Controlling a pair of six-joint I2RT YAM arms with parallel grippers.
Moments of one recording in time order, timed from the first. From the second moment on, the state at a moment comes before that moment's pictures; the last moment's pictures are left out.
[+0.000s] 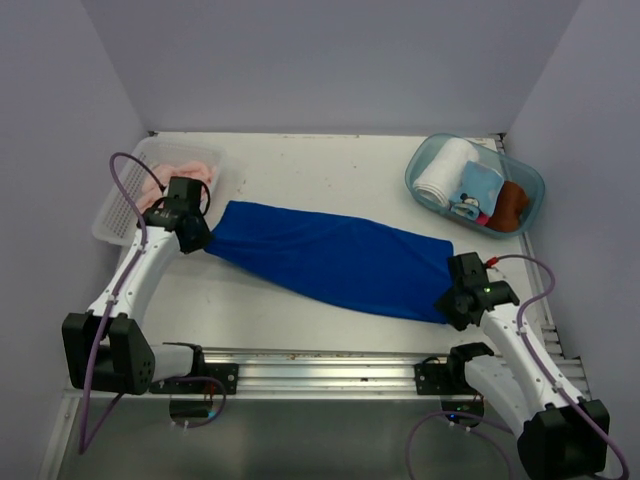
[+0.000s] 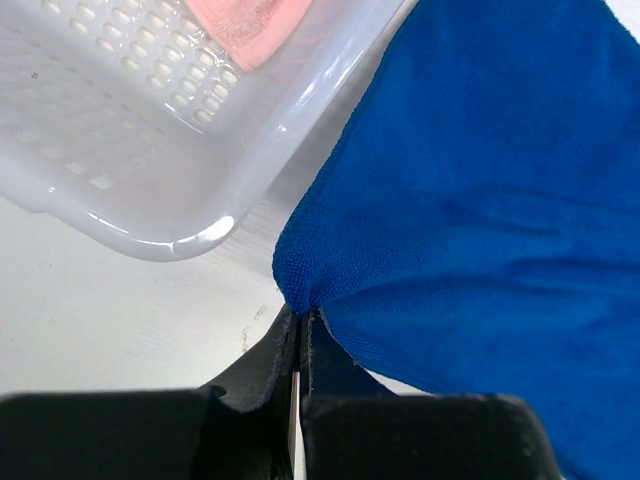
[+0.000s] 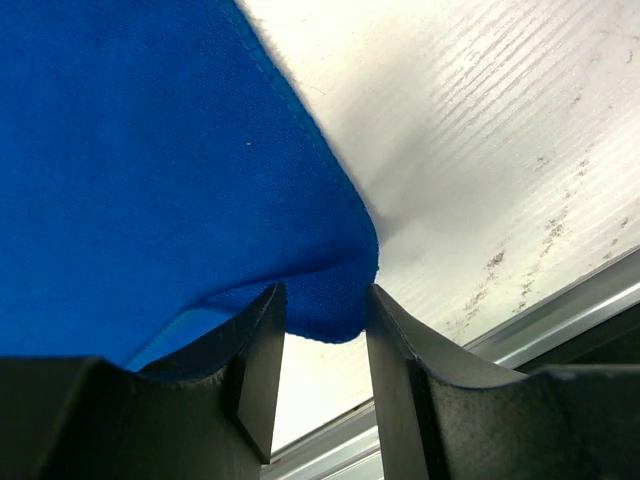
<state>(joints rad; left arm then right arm) -0.09 1.28 1.02 -0.80 -0.24 -0.52 0.18 0.81 0.51 -0.95 0.24 1.01</state>
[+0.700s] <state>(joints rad) -0.08 1.28 1.04 -0.79 -0.19 -0.51 0.18 0.70 0.41 -0.99 0.19 1.11</state>
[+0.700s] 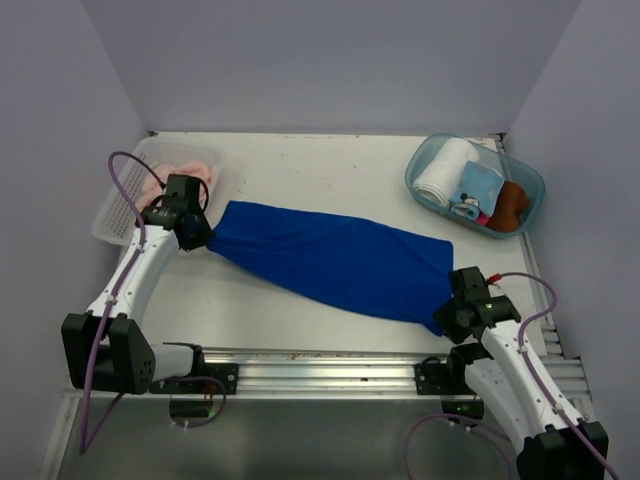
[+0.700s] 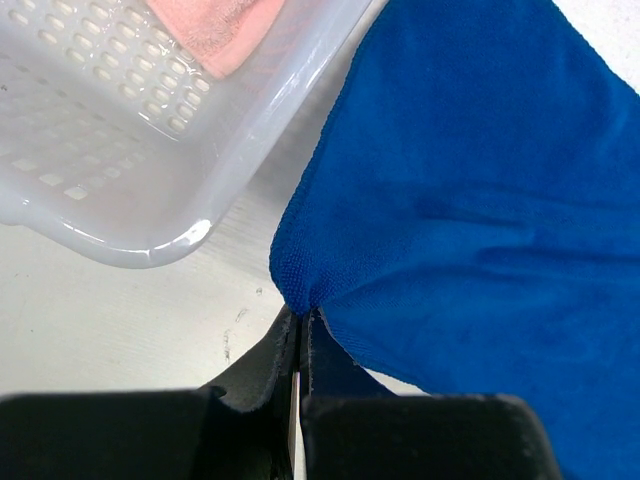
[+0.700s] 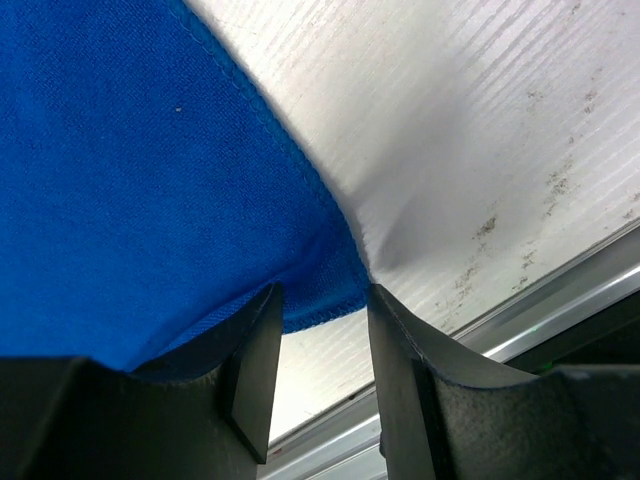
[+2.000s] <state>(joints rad) -0.06 1.25 1.12 -0.75 -0.16 -0.46 0.17 0.91 0.85 -0.82 0.37 0.91</state>
